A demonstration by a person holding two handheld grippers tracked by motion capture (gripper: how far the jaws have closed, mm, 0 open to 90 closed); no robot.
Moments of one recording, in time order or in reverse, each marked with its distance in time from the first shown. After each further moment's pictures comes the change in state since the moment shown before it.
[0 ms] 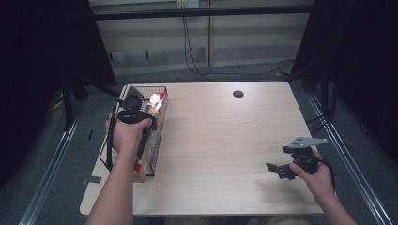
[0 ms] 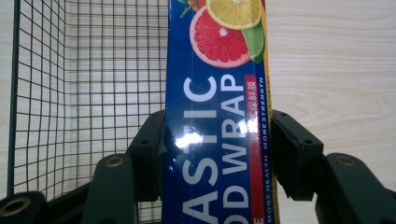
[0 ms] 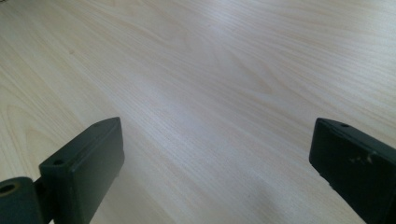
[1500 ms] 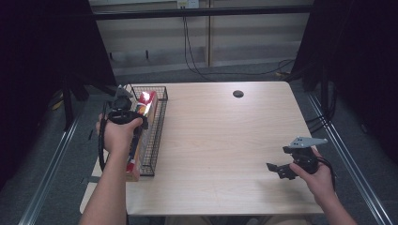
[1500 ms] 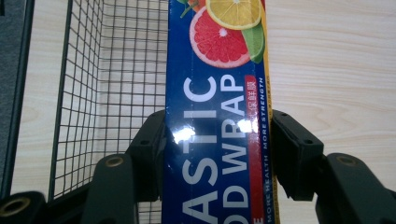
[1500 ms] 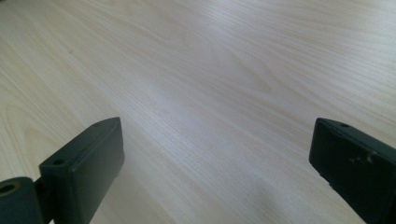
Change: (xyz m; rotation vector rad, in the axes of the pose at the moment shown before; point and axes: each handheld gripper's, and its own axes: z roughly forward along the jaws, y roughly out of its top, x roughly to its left) left arm 0.027 -0.002 -0.002 -0.032 0.033 -0.056; right arm -0.001 0.000 0.000 0.001 0.004 -0.002
